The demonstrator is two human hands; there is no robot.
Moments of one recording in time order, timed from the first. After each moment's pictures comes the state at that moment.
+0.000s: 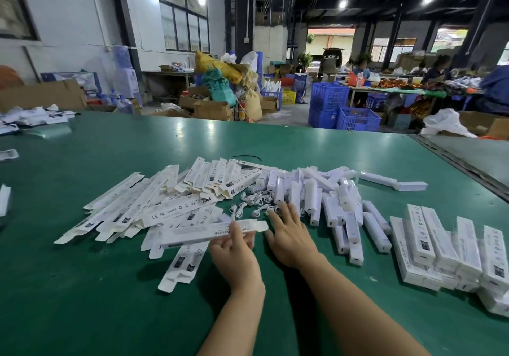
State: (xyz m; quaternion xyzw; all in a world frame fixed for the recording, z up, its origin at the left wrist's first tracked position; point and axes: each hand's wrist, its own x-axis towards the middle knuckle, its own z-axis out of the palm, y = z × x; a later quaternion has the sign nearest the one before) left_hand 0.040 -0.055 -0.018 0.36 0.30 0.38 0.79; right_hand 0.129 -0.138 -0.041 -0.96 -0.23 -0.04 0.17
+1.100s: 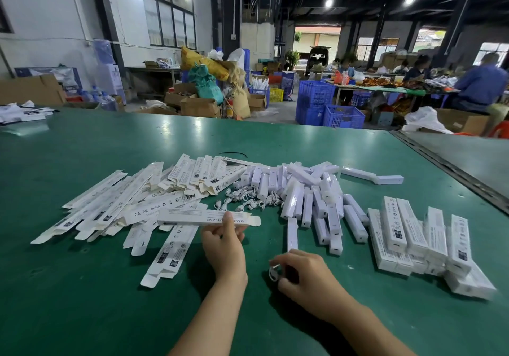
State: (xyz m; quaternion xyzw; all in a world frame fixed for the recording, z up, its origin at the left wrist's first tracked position) left_hand 0.040 -0.056 -0.015 0.45 0.26 0.34 0.78; right_hand 0.022 -0.217 -0.018 -0.89 -0.31 -0.04 0.33
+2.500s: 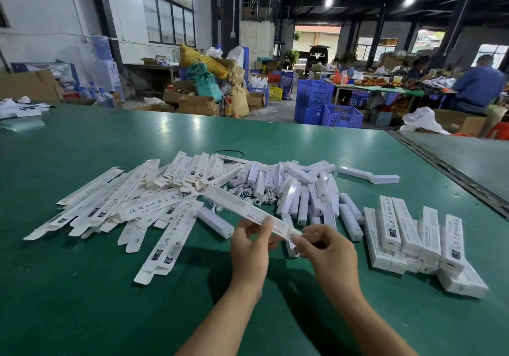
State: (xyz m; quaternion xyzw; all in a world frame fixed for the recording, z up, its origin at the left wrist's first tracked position) left_hand 0.020 -0.095 -0.012 0.54 0.12 0.21 0.81; right_hand 0.020 -0.226 0.005 -0.76 -0.03 -0.10 0.64
